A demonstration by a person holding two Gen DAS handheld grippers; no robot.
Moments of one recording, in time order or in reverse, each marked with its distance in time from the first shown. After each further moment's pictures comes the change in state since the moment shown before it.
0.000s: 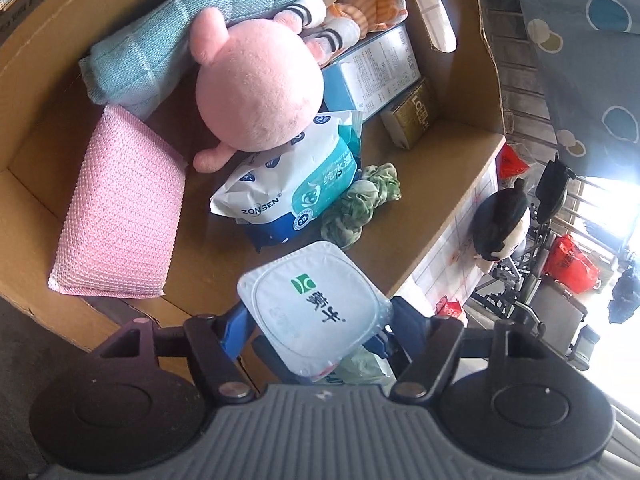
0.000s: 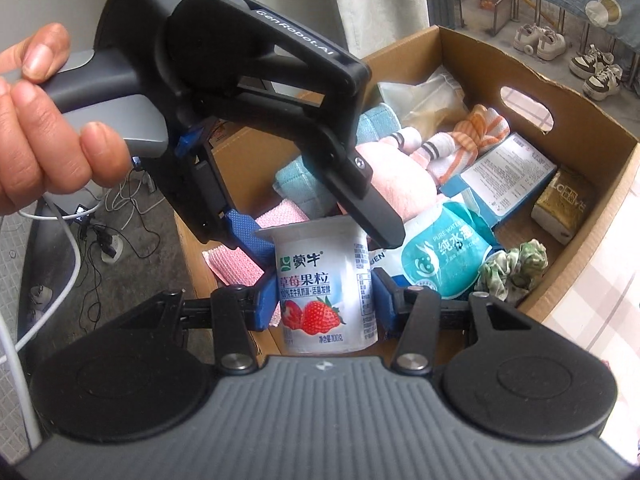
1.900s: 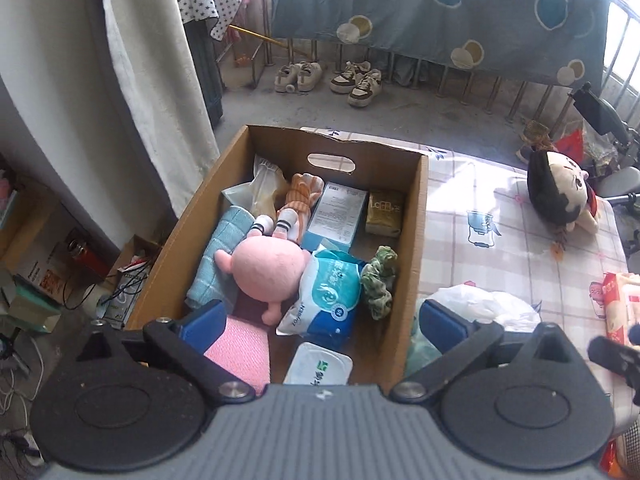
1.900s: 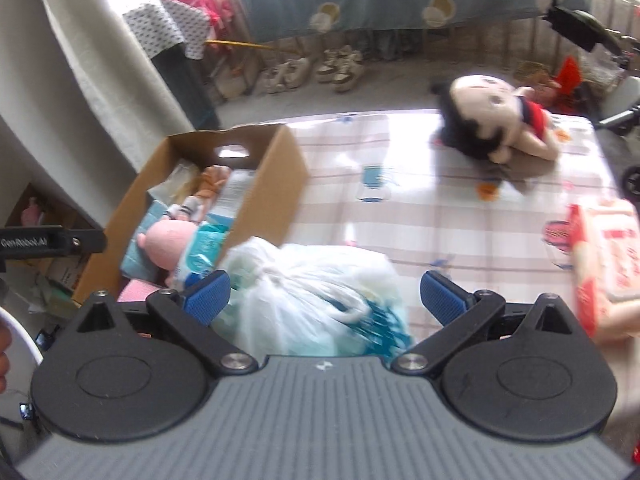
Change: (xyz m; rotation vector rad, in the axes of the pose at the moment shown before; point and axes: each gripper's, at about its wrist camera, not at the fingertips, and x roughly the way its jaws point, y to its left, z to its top) left arm -0.006 -0.131 -0.197 0.724 -0.767 0.632; right arm -0.227 -0.052 -0.153 0.591 -0.292 -0.471
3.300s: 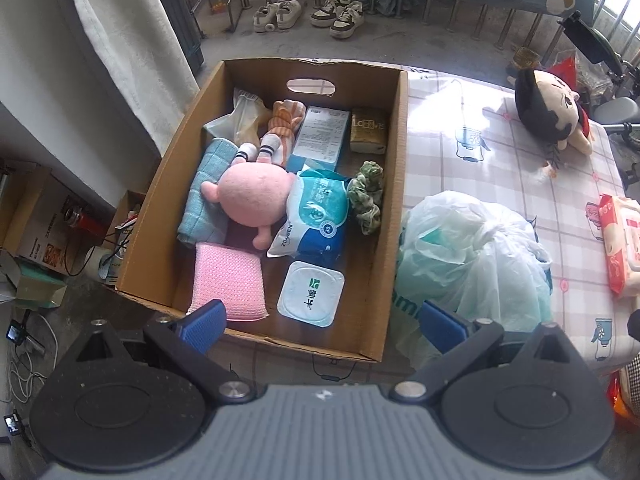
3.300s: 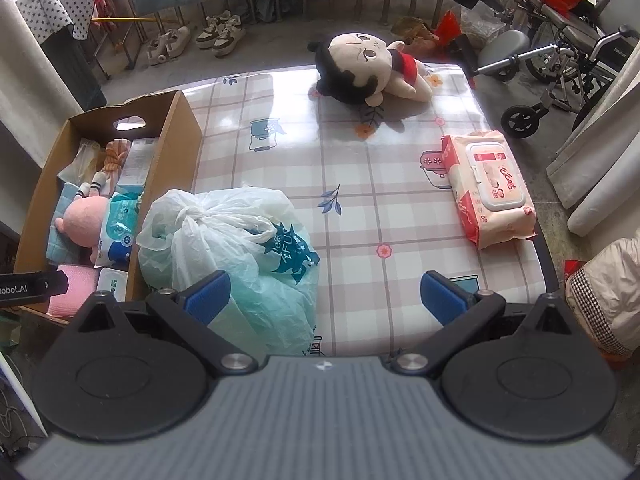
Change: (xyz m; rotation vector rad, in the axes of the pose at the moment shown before) left arm -0.005 -0.020 -0.027 0.088 0.213 0.004; right arm -0.051 0.023 -0.019 0.105 0.138 -0.353
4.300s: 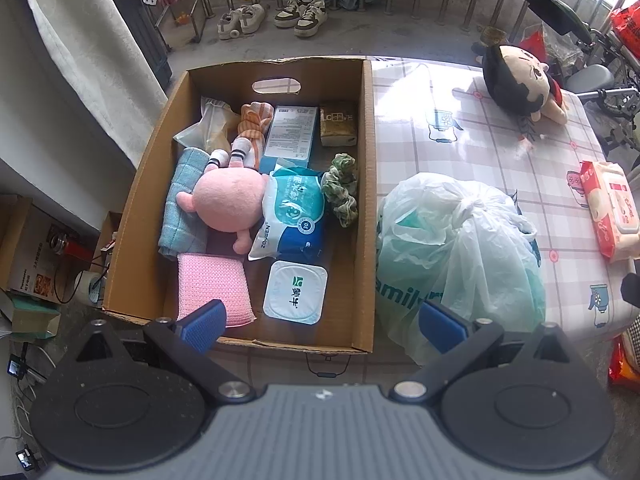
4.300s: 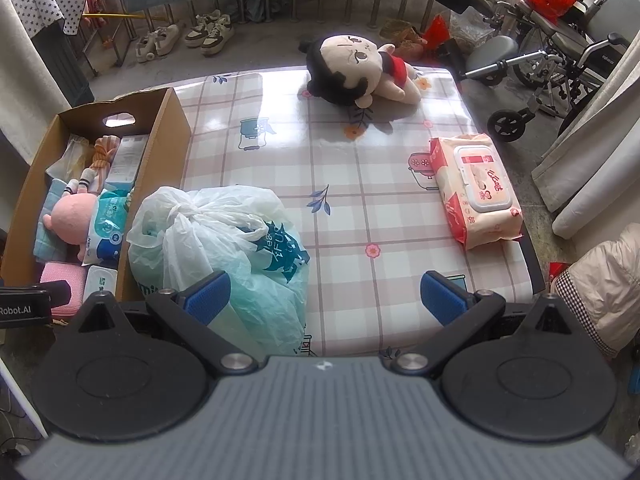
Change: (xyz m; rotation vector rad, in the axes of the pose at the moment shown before) left arm 0.003 -0.011 -0.006 0.107 -0.002 -0.035; right arm -0.002 0.001 -0.002 -0.017 -0.006 -0.048
